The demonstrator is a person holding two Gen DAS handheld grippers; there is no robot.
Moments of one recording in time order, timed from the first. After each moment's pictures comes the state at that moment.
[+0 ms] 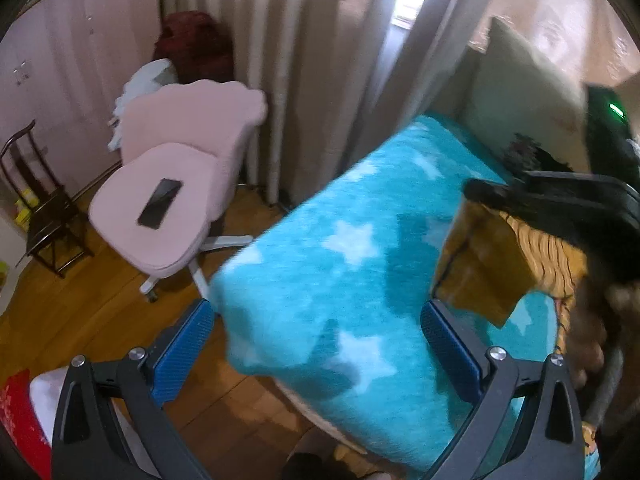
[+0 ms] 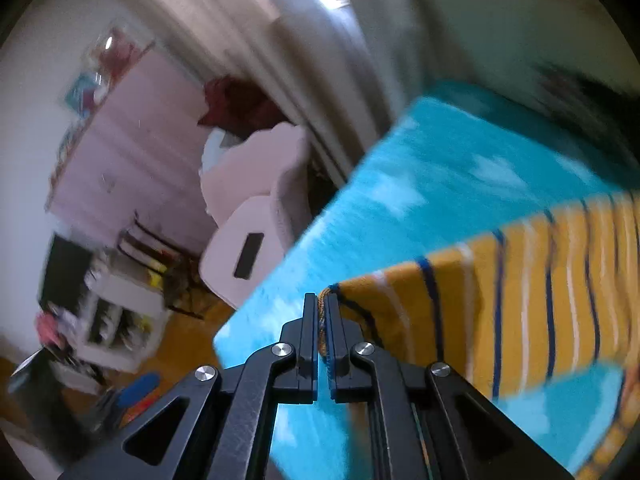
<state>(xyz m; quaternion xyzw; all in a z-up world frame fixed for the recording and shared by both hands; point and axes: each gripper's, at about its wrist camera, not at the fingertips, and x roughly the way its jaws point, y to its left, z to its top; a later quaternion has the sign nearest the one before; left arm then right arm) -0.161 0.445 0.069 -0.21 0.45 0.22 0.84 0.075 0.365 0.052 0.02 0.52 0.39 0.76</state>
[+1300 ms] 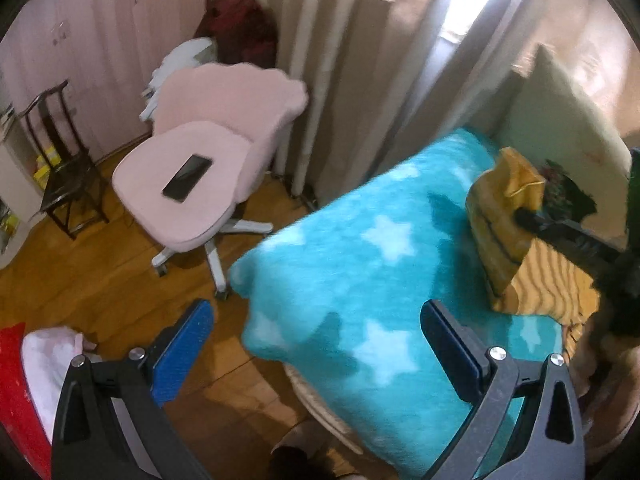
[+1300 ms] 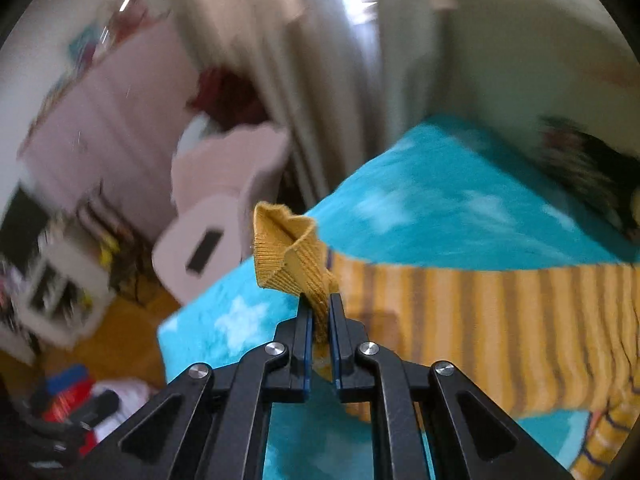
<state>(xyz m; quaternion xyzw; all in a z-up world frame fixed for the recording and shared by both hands) -0.185 0.440 0.070 -0.25 0.43 0.26 0.83 0.064 0.335 0.053 -0.03 0.46 0.36 0.81</state>
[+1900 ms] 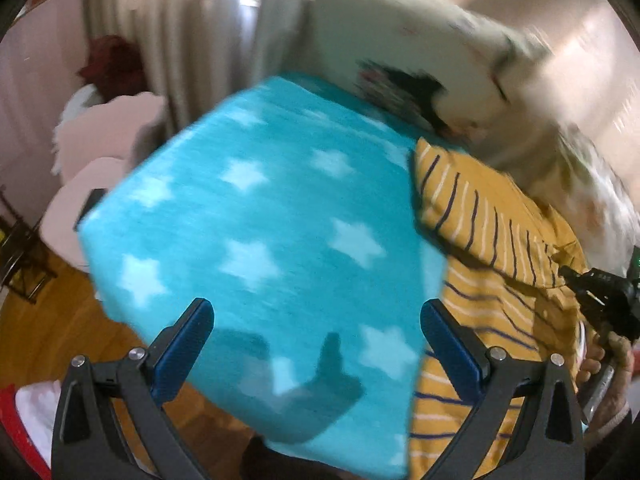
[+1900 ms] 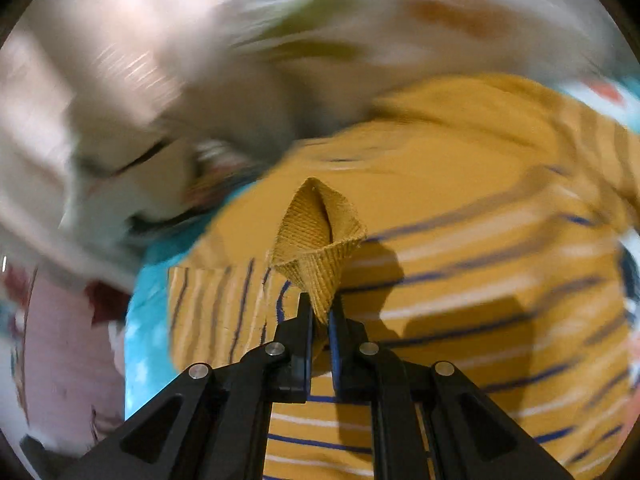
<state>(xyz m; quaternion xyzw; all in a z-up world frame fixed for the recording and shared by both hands) -0.127 0.219 0.082 -0.16 0.47 0.11 0.86 0.057 -0.144 0.027 0.29 0.46 0.05 0.84</state>
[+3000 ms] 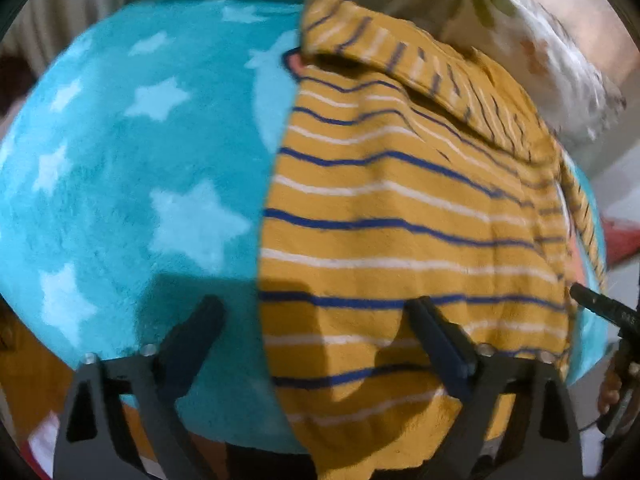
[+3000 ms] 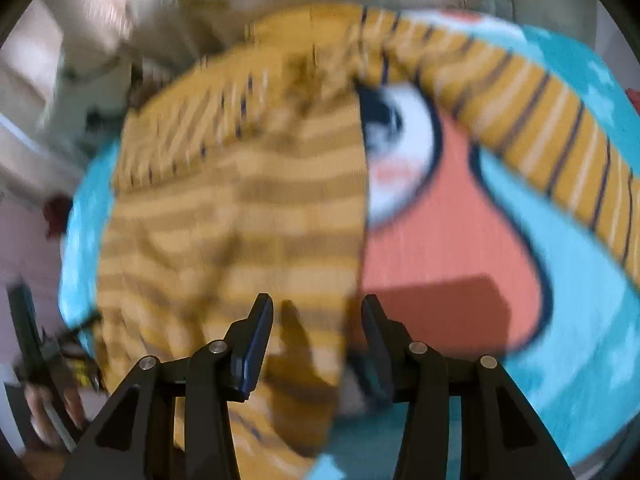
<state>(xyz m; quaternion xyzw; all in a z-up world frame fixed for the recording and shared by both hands) -0.130 0.087 -0.004 -0.09 0.56 -0.05 0.82 -0.114 -0.261 0.001 0.16 0.57 0.05 0.80</state>
